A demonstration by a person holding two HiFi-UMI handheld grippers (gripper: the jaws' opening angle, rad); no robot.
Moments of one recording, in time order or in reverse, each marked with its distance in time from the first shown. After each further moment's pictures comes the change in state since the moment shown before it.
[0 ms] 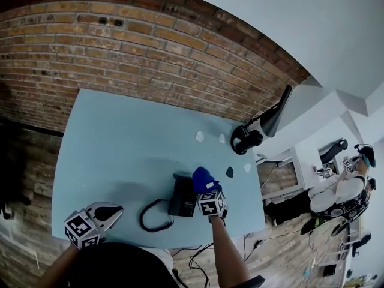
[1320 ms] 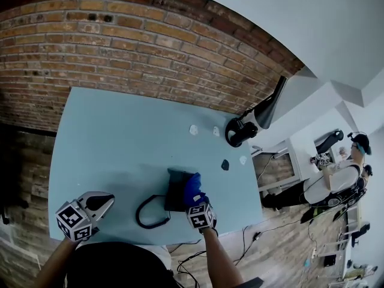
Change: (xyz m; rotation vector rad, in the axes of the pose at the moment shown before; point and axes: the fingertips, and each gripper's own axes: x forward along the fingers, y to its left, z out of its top) left arm 0.001 0.031 0.018 0.018 -0.031 0.022; right arm -0.017 0.072 -0.060 0.024 0.028 0.131
